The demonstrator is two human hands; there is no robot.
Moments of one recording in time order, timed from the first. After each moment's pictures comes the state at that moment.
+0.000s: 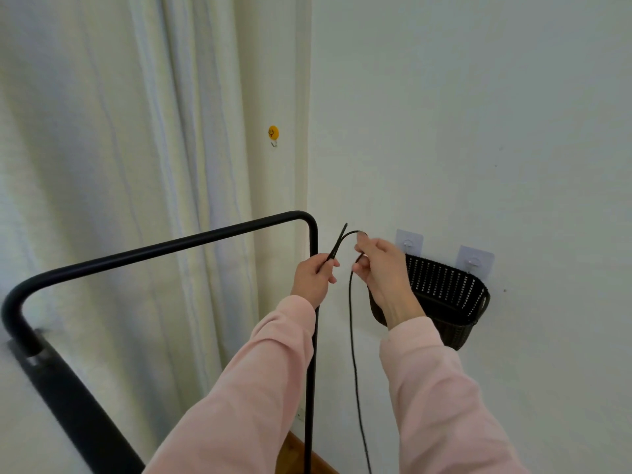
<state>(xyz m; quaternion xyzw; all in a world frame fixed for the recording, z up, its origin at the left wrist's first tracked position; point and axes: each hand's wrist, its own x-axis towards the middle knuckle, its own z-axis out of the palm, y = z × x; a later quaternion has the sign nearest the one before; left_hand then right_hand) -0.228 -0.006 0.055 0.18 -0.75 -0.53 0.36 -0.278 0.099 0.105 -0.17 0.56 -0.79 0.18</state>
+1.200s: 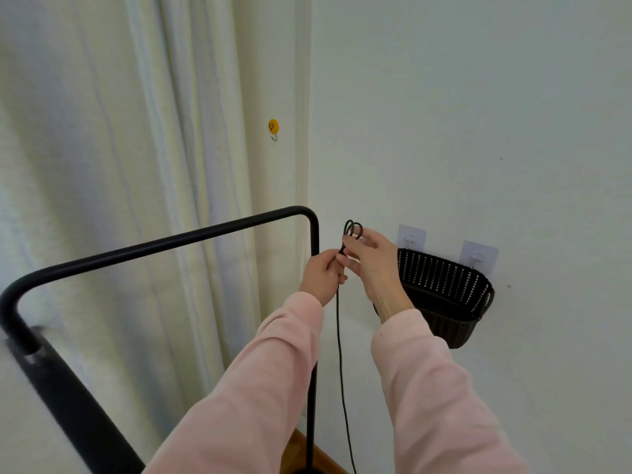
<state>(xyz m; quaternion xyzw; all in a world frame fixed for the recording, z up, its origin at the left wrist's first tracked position) -0.232 0.004 0.060 0.14 -0.75 -0.55 0.34 -0.280 0.082 0.099 -0.19 0.55 -0.80 0.18</state>
